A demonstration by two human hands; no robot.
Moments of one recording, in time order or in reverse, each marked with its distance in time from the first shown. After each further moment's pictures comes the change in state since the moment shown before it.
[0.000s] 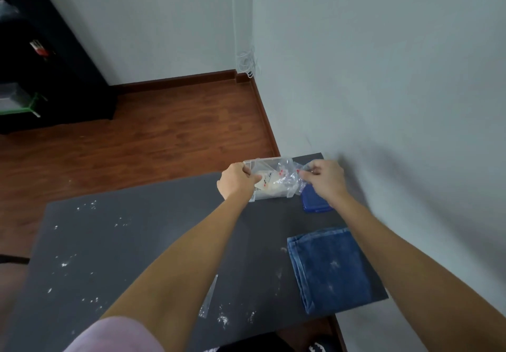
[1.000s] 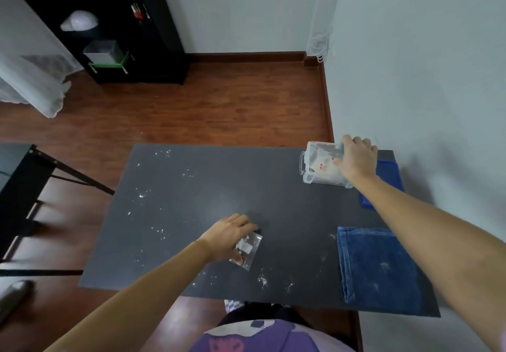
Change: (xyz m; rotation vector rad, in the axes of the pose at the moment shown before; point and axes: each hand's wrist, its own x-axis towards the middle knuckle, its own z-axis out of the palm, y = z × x) left_hand -0.096 -0.215 -0.076 0.737 -0.550 0.577; right_hand 0.035 -0.020 0.081 -0.748 -0.009 -0.333
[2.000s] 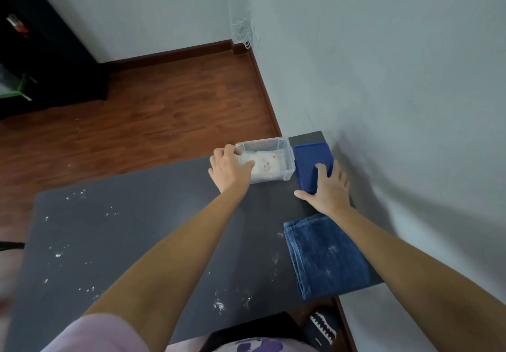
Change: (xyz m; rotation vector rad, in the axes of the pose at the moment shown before) left_hand 0.192 0.106 -0.113 -0.584 0.711 -0.603; right_hand -0.080 0.104 0.049 0.056 -0.206 0.299
